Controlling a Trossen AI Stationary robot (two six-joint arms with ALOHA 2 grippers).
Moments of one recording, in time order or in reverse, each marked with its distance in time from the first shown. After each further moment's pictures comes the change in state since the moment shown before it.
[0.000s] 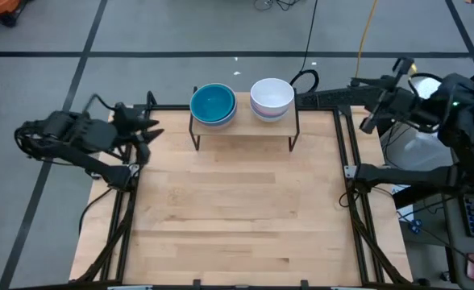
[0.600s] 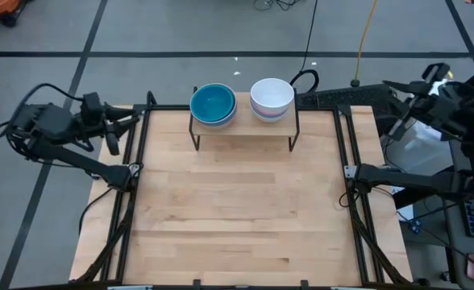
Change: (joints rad) left arm 0.000 -0.200 0.000 0.016 0.000 0.127; right arm 0.000 -0.137 0.000 -0.015 0.000 0.097
